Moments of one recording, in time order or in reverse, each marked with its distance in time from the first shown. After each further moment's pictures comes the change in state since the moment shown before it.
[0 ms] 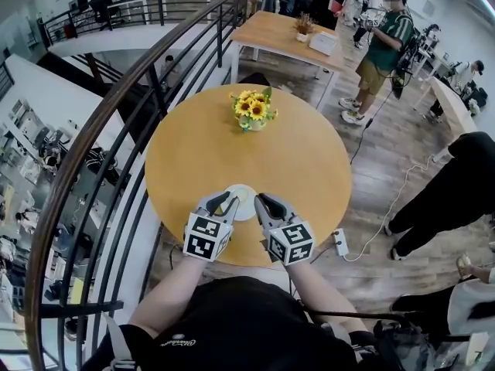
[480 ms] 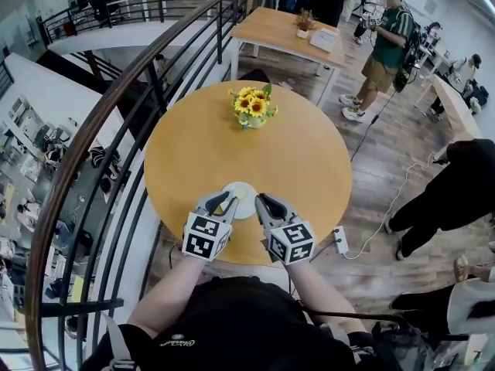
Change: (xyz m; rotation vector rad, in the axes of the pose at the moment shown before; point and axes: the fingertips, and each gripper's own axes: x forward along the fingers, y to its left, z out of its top) left arm 0.002 0.001 -0.011 -0.005 0.024 -0.008; right arm 0.000 -0.003 -0.011 0.025 0.015 -0.002
